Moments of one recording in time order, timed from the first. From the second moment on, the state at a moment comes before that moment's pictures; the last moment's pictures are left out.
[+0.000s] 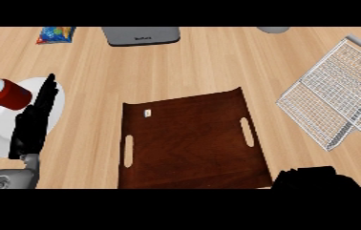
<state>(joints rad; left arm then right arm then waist) -0.08 0.40 -0.02 -1.46 -0.03 0.22 0.06 0.01 -0.94 0.65 -2.36 0.48 -0.39 0.38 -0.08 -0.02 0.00</state>
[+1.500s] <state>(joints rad) -0.16 0.35 -0.04 -1.44 -0.07 0.16 0.05 0.01 -1.20 -0.19 -1.69 0.12 -0.12 -0.26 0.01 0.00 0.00</state>
